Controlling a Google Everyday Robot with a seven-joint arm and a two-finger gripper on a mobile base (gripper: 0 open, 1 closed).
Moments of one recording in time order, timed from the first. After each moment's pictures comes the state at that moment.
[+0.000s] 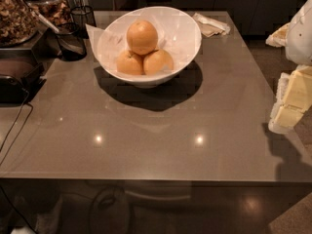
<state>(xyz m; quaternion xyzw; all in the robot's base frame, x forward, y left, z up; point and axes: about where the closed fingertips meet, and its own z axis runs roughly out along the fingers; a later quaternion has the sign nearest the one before) 0.438 -0.217 0.976 -0.60 0.78 -0.03 0.16</state>
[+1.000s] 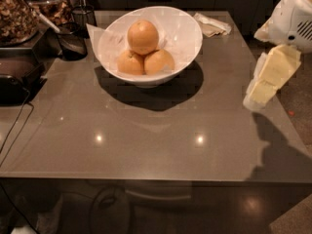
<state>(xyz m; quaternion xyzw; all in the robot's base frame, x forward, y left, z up) 0.470 -0.197 0.981 -0.55 0.81 0.03 0.18</state>
